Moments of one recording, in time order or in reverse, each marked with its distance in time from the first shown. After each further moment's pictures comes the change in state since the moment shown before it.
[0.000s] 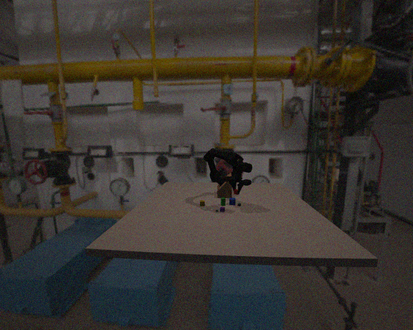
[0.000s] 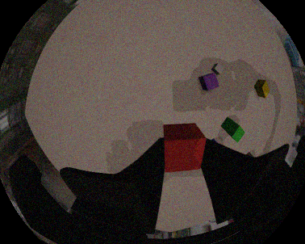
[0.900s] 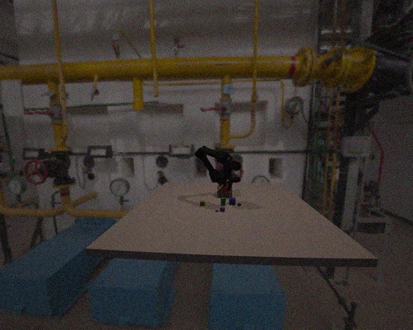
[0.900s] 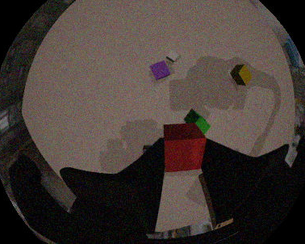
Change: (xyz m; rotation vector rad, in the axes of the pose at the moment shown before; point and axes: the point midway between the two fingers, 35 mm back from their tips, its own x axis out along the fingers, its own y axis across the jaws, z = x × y) arm 0.000 -0.092 -0.021 -0.003 0.001 -0.005
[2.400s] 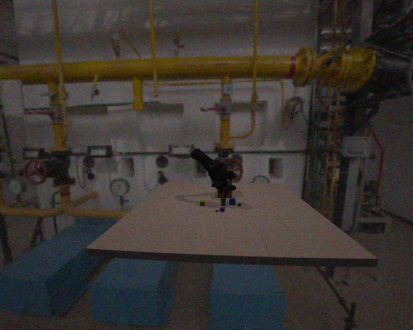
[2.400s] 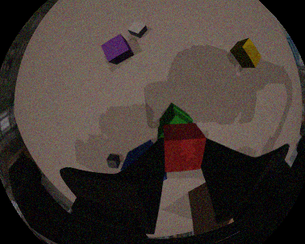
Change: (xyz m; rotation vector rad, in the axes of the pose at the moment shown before) arm 0.074 -0.049 -0.026 0.007 0.008 0.007
